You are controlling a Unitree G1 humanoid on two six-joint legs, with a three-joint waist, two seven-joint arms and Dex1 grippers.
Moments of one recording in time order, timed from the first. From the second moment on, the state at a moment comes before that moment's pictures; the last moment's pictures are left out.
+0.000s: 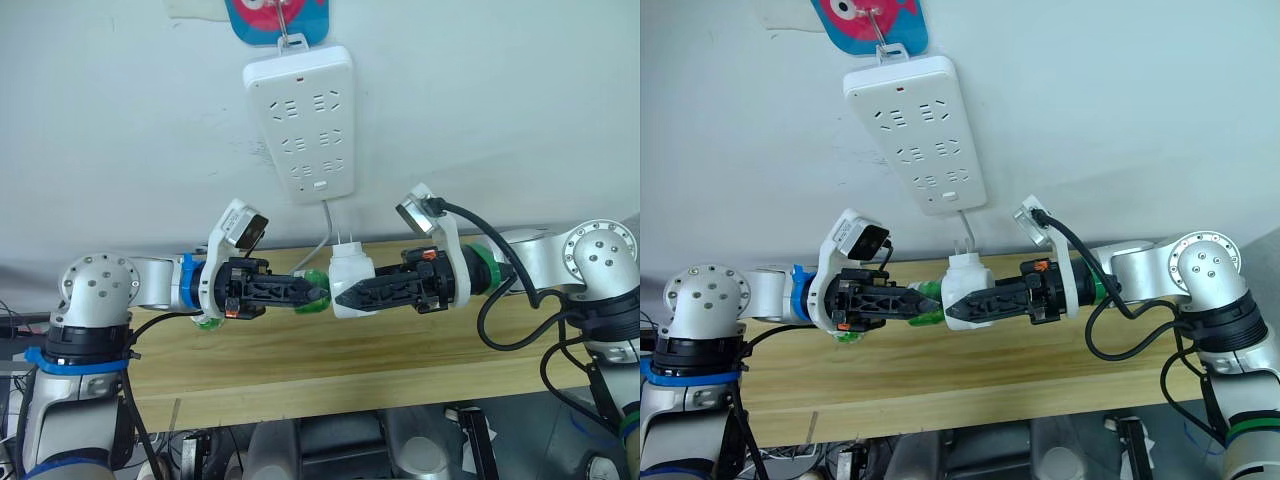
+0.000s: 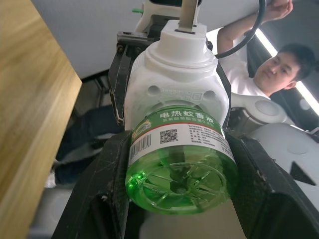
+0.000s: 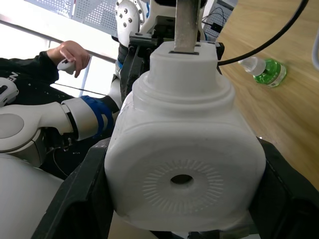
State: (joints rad) left arm -0.60 0.72 0.11 -0.06 -1.43 1.51 -0.89; right arm -0.81 -0.74 0.23 -0.16 1.93 1.28 0.19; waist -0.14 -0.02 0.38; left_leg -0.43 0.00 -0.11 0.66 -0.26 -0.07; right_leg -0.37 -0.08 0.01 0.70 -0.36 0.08
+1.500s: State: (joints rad) left arm -0.34 0.64 0.07 -0.35 -0.54 0.11 -1.20; right arm -0.75 -0.71 0.16 -0.15 1.94 1.24 0.22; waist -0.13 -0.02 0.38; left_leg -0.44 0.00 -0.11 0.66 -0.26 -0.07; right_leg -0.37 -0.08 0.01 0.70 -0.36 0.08
